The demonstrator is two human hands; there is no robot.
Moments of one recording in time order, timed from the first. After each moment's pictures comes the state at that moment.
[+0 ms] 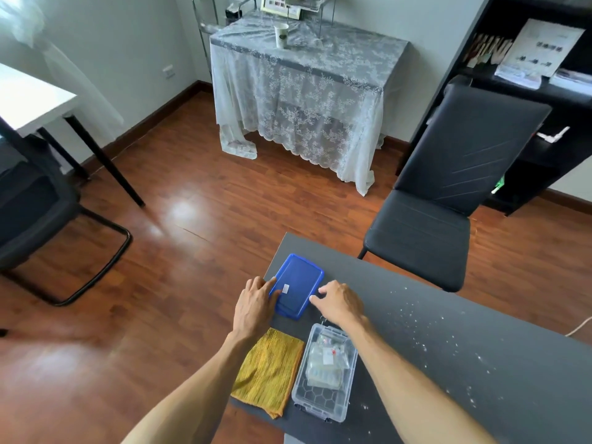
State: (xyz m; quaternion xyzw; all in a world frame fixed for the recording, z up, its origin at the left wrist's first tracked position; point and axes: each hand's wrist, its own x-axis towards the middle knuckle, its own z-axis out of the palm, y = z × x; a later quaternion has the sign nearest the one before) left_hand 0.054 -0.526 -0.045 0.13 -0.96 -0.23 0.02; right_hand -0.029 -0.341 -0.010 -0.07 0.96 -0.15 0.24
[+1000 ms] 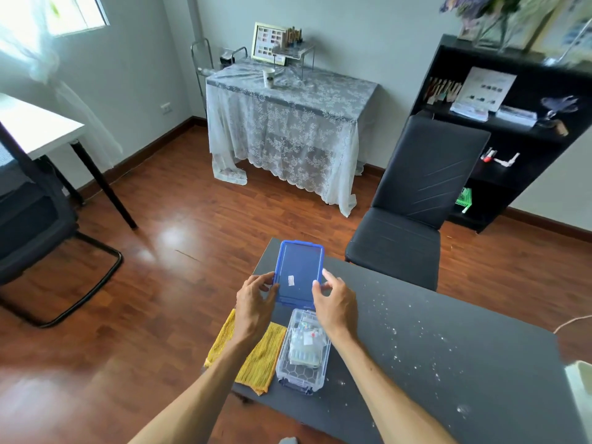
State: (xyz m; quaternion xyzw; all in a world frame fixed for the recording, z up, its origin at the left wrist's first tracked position) left_hand 0.096 -0.470 0.023 0.18 -0.85 -0.46 0.18; right_hand 0.050 -0.308 0.055 0.02 0.91 -0.40 -0.01
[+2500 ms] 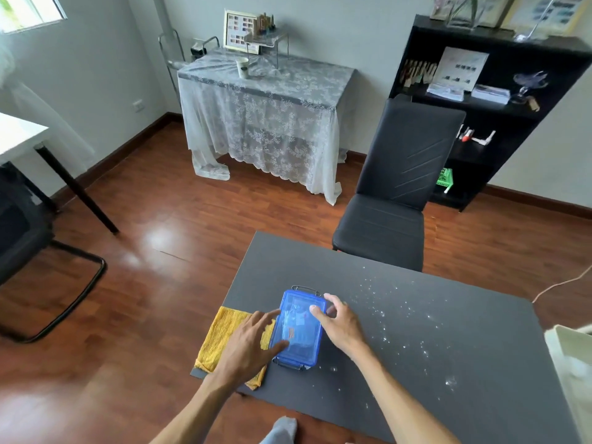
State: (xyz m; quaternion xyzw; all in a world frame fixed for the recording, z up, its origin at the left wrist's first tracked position) left_hand 0.161 -0.459 -0.009 -0.02 -0.95 -0.31 0.00; right_hand 0.070 -0.240 0.000 0.04 0.89 -0.40 0.20
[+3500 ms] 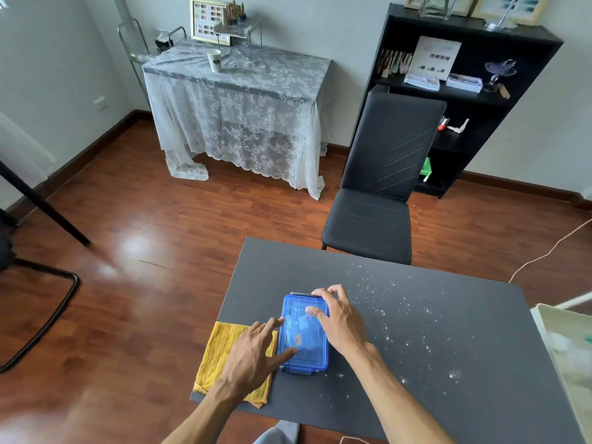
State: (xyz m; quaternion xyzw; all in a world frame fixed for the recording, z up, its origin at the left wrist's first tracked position) left_hand 0.140 -0.467 -0.024 -0.05 -0.95 -0.30 0.00; right_hand 0.055 -0.257 -0.003 -0.07 0.97 -0.23 0.09
